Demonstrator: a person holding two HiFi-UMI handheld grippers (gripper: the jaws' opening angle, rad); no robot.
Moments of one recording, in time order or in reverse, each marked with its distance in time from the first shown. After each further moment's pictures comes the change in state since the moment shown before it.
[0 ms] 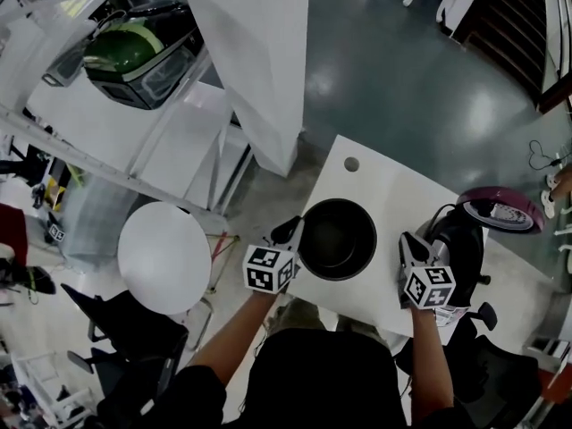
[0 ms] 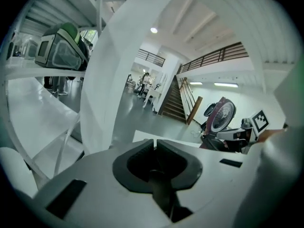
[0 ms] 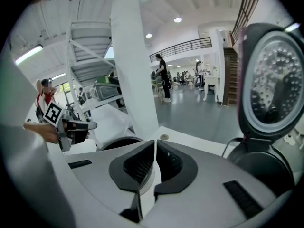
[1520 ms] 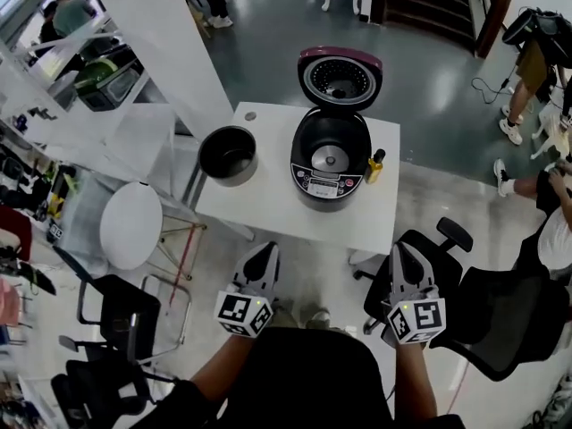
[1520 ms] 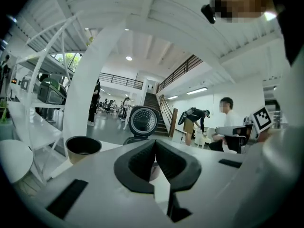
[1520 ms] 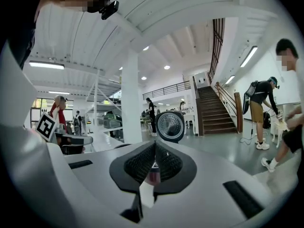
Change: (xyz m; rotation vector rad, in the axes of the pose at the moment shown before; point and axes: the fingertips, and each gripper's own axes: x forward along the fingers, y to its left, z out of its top) left arm -0.219 -0.484 -0.178 0.218 -0.296 -0.082; right arm -0.532 -0.111 -0.181 -0.005 -0.499 -0.135
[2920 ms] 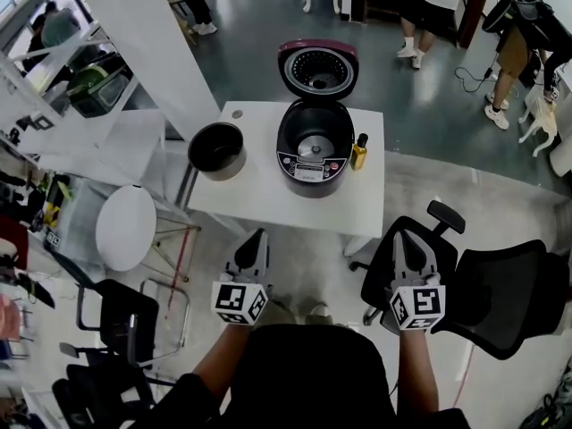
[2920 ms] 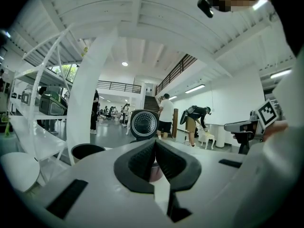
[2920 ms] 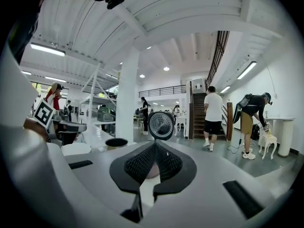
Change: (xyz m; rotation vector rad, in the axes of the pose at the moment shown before) left arm -0.015 -0.013 -0.002 0.105 -0.034 0.026; right arm -0.049 -0.024 -0.008 -0.115 0.003 -0.105
